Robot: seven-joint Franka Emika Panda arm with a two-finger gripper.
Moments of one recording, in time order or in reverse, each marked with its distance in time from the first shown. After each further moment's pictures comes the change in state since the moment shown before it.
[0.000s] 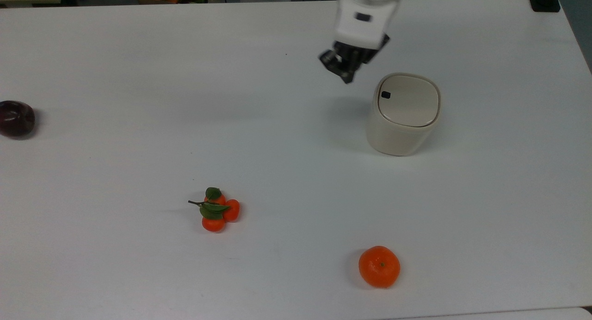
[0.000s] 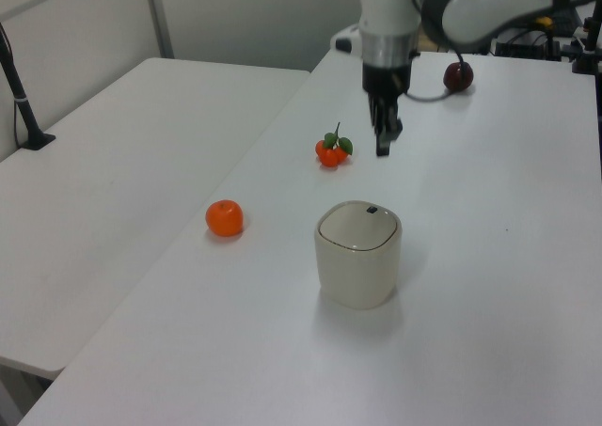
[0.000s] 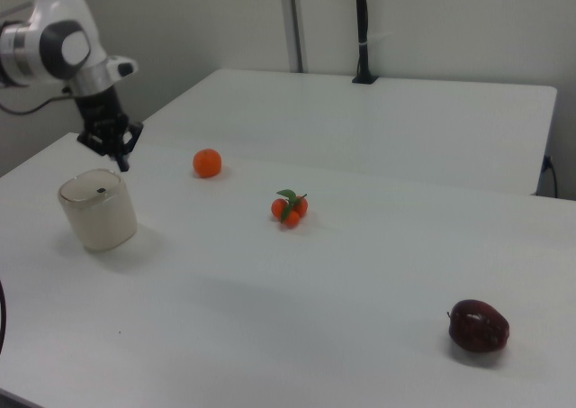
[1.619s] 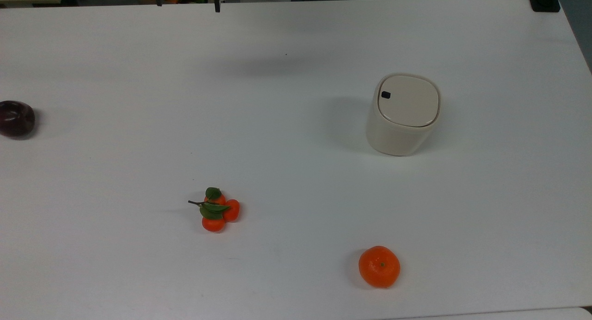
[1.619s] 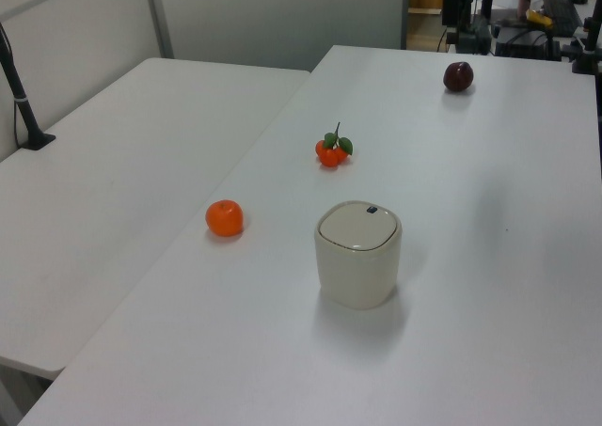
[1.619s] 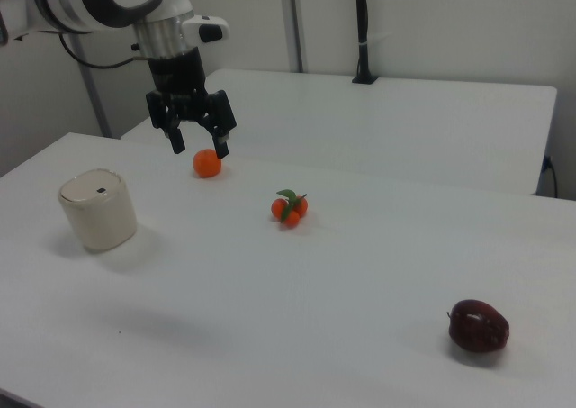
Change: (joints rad) arm -0.373 -0.197 -0.008 -0.009 -0.069 -0.254 0.156
